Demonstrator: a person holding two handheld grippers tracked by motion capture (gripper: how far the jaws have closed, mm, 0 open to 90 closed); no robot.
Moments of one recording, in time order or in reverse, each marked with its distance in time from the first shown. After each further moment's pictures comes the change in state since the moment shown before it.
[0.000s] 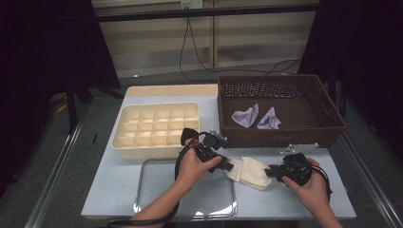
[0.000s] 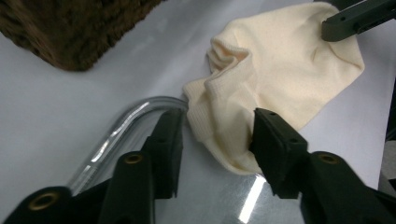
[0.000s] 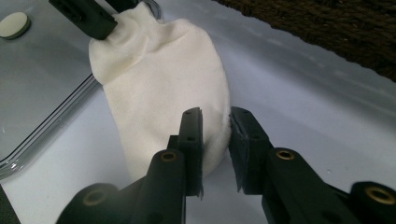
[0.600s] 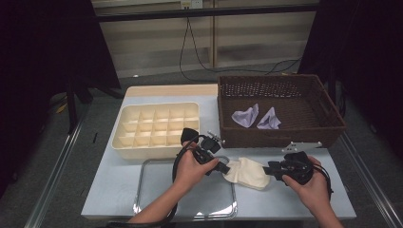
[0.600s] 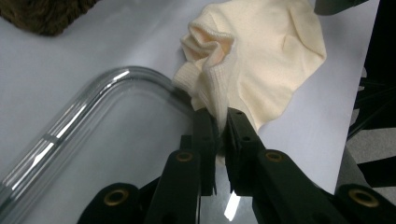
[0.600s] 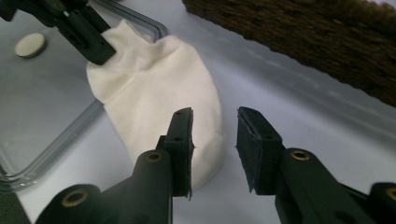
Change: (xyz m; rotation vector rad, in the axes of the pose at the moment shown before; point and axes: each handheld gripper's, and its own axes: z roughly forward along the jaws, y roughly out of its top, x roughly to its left) left arm -0.006 -0.008 -0.010 0.047 -0.057 -0.032; right arm 0.006 0.007 -0.009 -0.048 0.004 0.004
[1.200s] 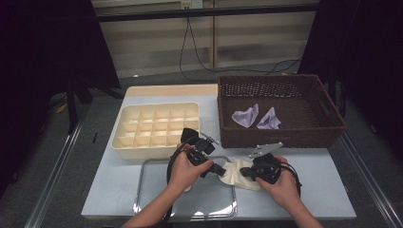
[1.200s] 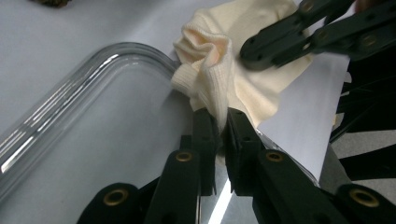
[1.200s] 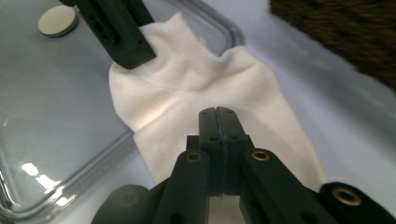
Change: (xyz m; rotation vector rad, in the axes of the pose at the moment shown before) left arm 0.004 -0.013 -0.011 -0.003 -0.037 -0.034; right arm 0.042 0.020 0.059 0.085 0.100 -0.164
